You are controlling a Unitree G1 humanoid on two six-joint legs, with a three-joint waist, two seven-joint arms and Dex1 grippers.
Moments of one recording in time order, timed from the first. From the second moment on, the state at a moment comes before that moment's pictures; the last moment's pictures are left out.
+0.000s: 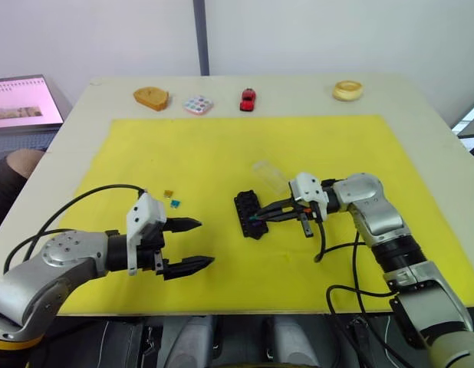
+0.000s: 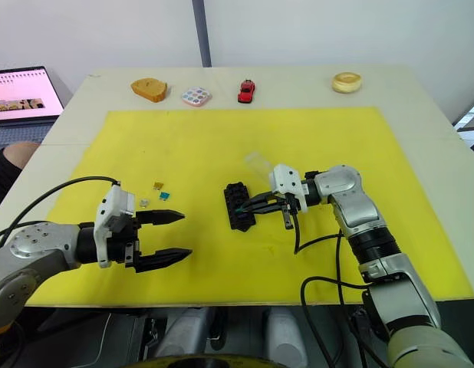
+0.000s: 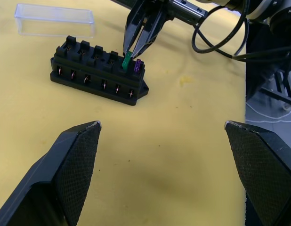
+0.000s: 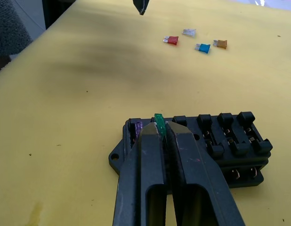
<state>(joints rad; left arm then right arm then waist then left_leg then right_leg) -0.01 0.86 0.10 -0.61 -0.81 0.69 -0.87 -0.62 -0.54 0.24 0.33 0.27 -0.05 1.46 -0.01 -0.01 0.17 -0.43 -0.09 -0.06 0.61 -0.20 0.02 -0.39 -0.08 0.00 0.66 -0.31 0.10</state>
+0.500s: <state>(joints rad) -0.01 0.81 0.10 -0.61 -0.82 0.72 -0.83 -0.64 -0.52 0.23 0.43 0.27 -0.15 1.48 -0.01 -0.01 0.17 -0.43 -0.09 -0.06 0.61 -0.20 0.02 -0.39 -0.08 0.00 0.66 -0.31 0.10</state>
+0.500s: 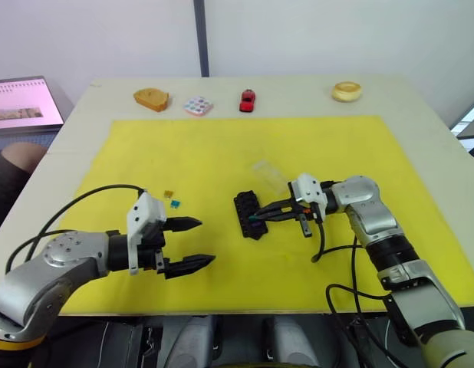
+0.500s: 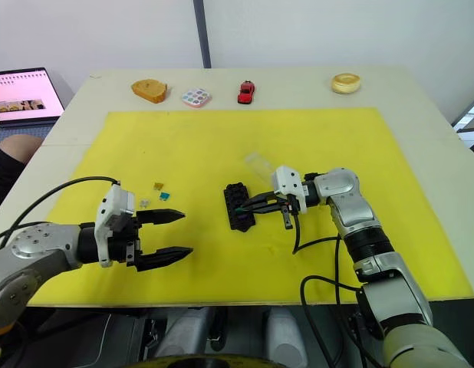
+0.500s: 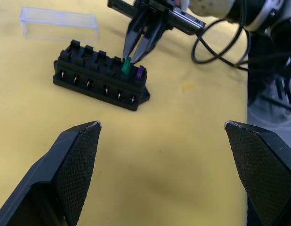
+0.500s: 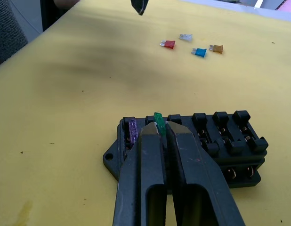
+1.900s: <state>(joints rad) -0.03 0.73 0.10 -0.58 -0.81 0.73 -0.81 -0.56 -0.67 0.13 0.11 0.33 0.26 1.38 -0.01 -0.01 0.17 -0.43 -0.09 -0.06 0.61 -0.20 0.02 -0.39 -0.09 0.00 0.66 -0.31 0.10</state>
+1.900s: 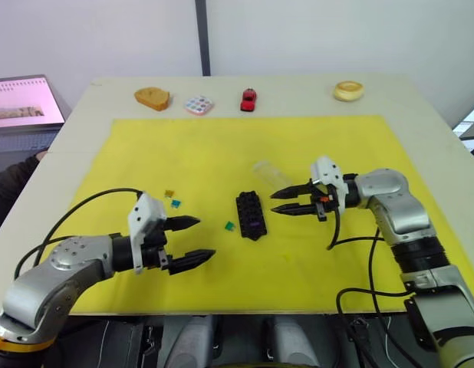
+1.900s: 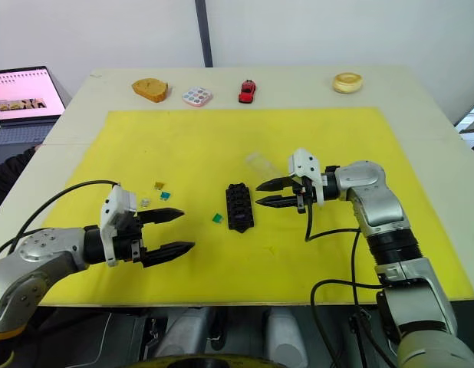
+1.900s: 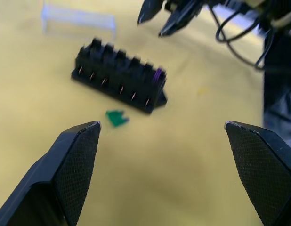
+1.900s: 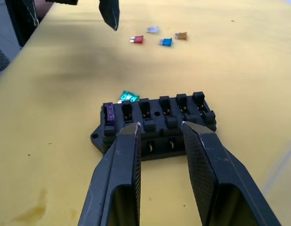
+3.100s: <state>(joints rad) -0.39 0.42 -0.10 -0.12 -0.70 1.07 -0.79 -0.28 -0.75 -0.01 -0.42 0.50 0.67 0.96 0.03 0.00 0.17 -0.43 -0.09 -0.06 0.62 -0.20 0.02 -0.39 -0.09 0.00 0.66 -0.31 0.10</state>
